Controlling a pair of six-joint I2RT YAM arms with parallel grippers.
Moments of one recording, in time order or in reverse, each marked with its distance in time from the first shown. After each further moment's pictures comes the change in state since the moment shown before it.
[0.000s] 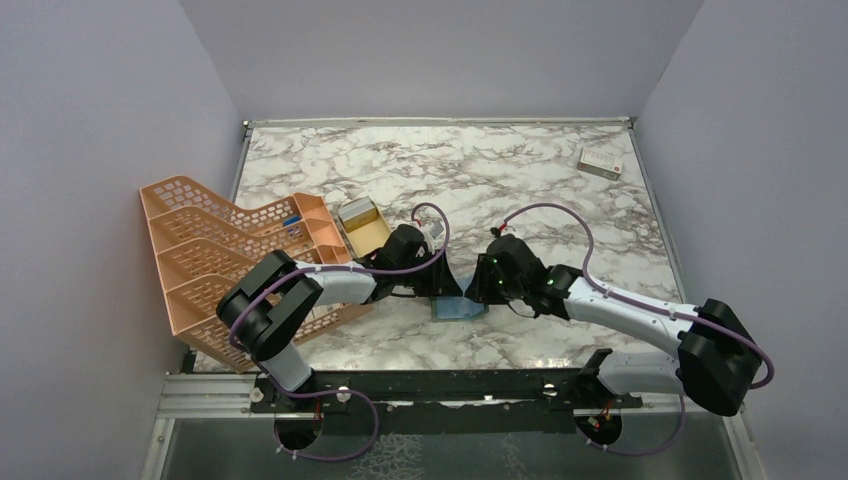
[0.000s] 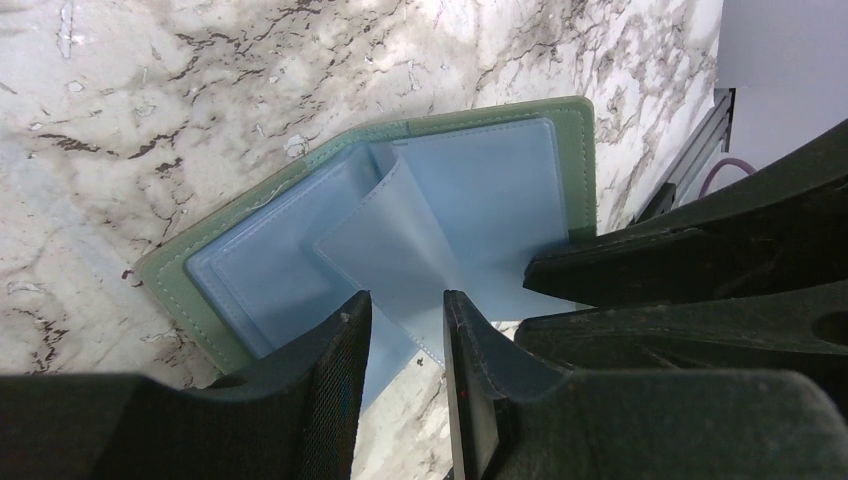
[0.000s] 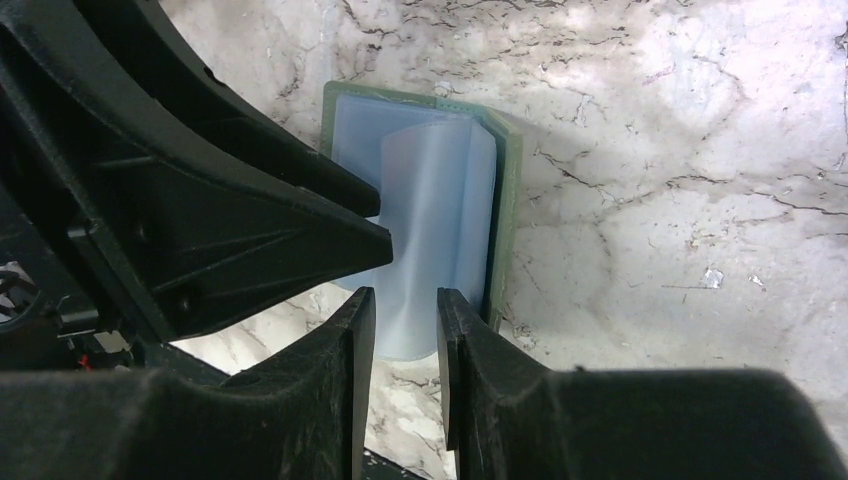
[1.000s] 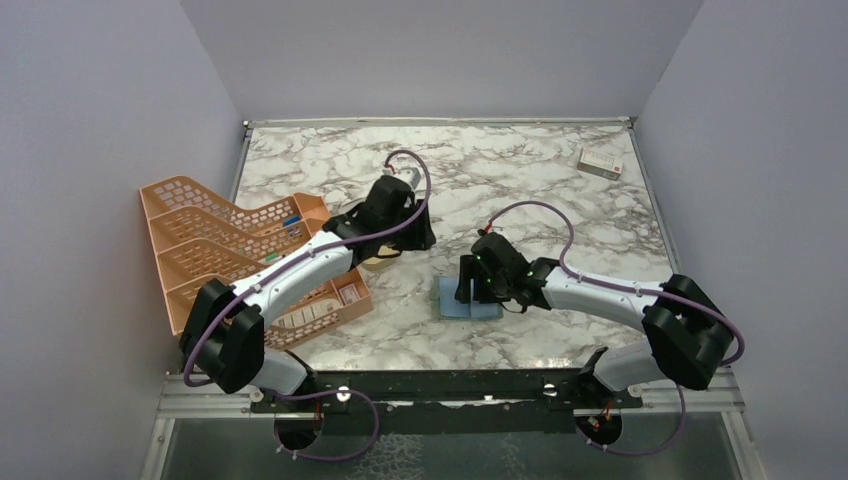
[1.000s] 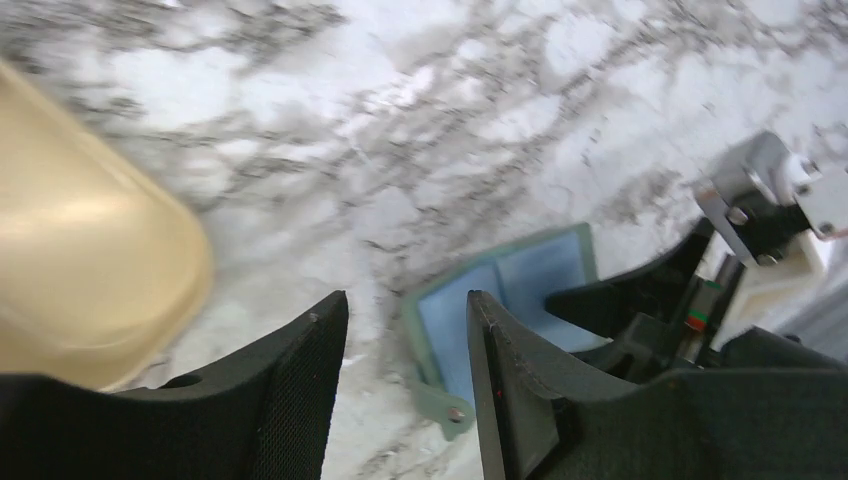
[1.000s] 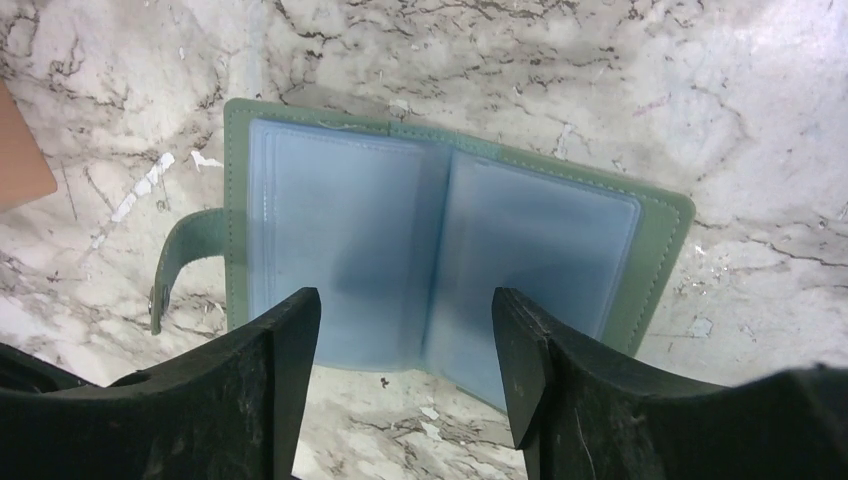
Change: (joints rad) left arm 0.075 -0.212 0.331 -0.580 -0.366 0.222; right arm 0.000 0.167 0.039 0.023 0.027 -0.059
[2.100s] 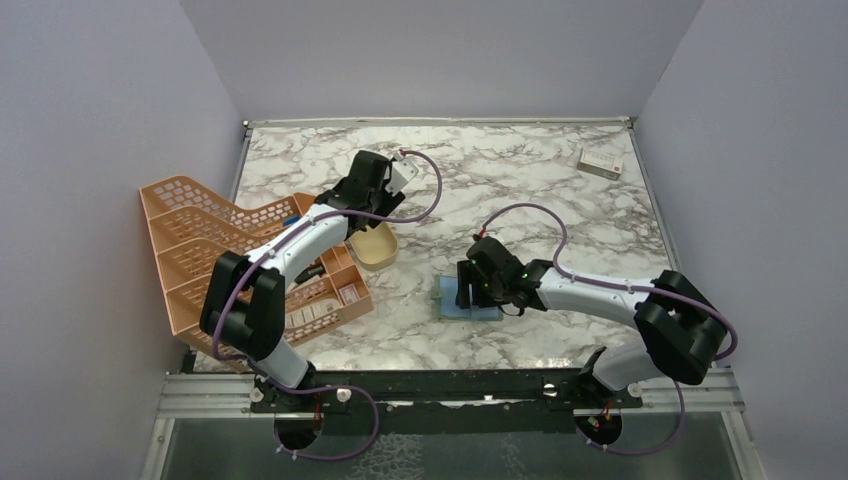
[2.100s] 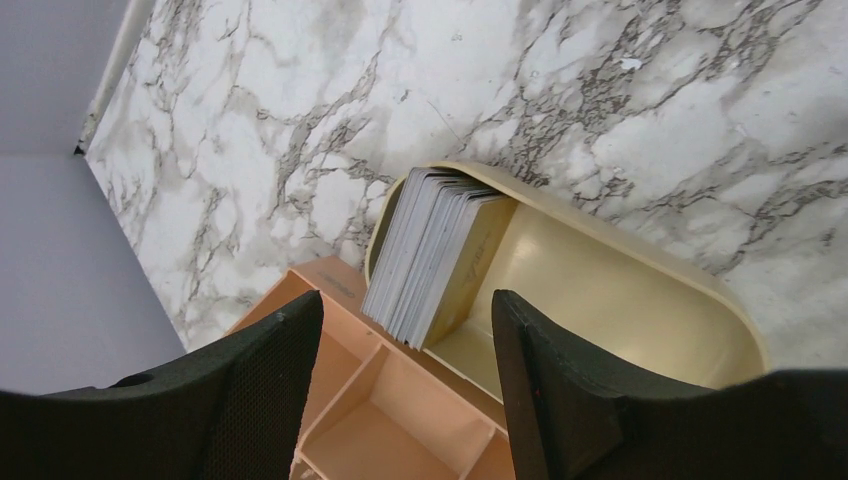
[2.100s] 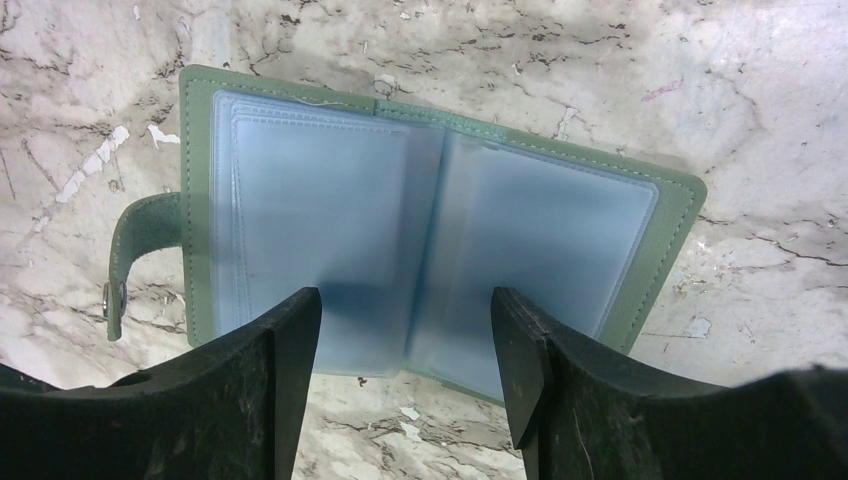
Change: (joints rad) left arm 0.233 0.163 0.132 -0.017 -0.301 1.061; right arm 0.025 0.047 0.011 -0.012 0.016 -0.038
